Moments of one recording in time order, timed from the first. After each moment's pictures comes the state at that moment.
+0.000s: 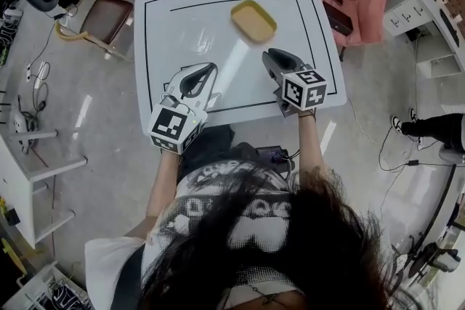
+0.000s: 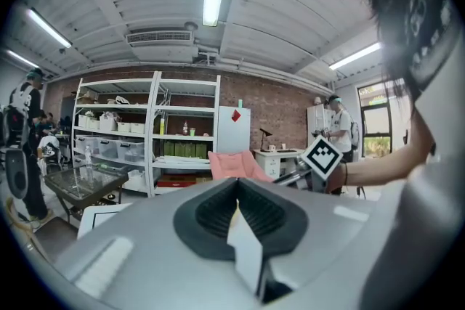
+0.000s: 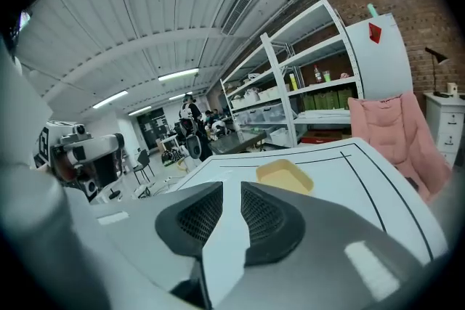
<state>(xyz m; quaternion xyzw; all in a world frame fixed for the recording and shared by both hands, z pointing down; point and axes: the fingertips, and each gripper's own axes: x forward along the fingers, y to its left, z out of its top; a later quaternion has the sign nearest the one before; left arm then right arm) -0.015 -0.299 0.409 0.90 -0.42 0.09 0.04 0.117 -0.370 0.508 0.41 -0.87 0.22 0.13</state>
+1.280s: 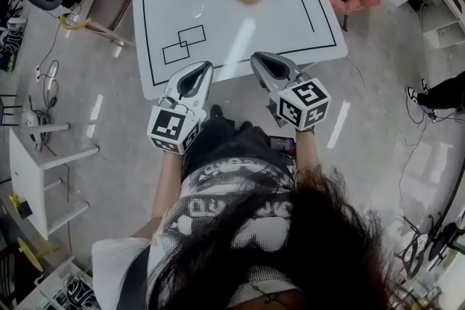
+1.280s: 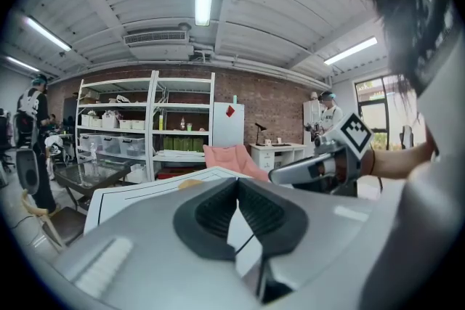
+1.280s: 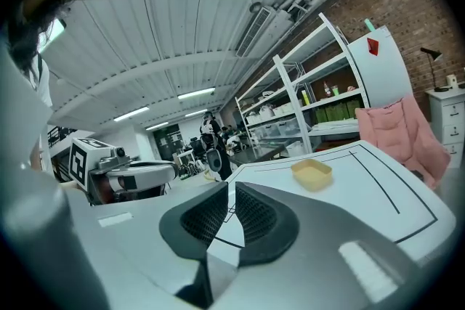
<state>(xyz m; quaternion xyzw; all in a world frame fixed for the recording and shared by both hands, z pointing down) 0.012 -0.144 0.414 0.90 -0.42 0.11 0.05 0.108 -0.165 0.446 0.39 -0.90 0.19 0.05</state>
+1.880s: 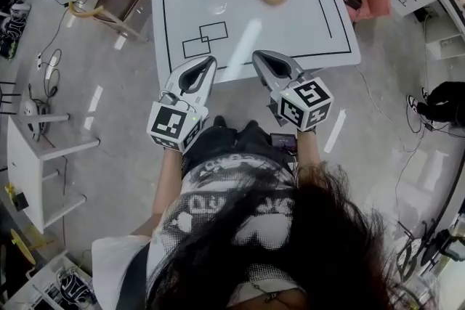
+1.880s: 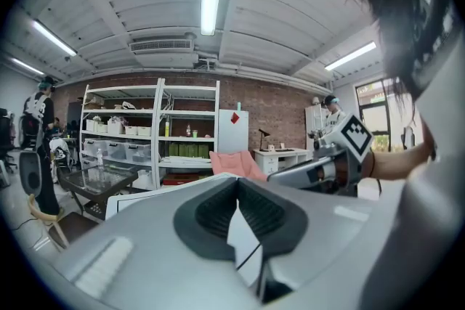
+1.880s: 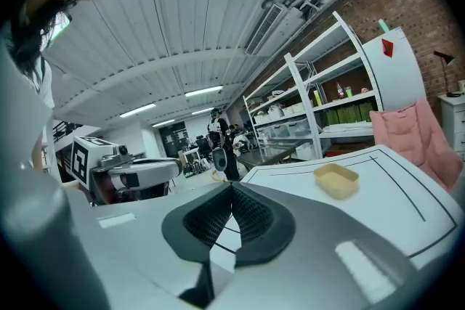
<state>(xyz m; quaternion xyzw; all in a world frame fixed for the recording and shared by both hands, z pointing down) -0.067 -0.145 0.392 0.90 -0.43 0.09 0.04 0.019 -0.167 0.427 0.37 -0.91 0.18 0.06</state>
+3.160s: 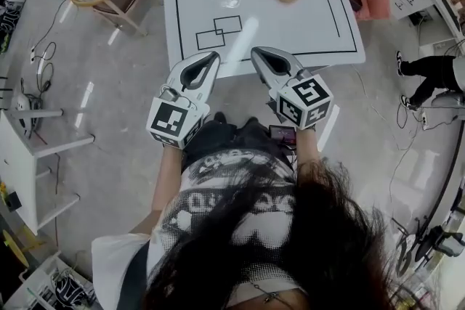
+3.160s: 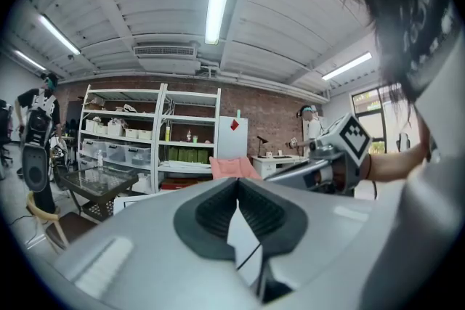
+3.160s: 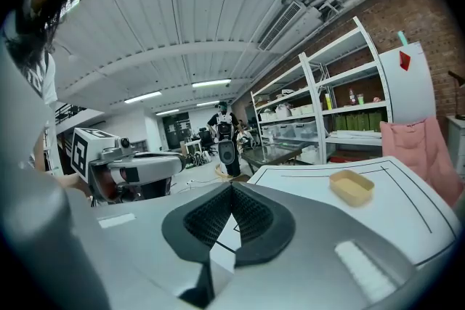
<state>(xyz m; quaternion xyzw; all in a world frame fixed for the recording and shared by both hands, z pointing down) -0.138 -0.127 0.388 0.90 -0.42 0.06 0.03 -0.062 -0.148 0.420 0.36 -0.92 0.14 0.10</state>
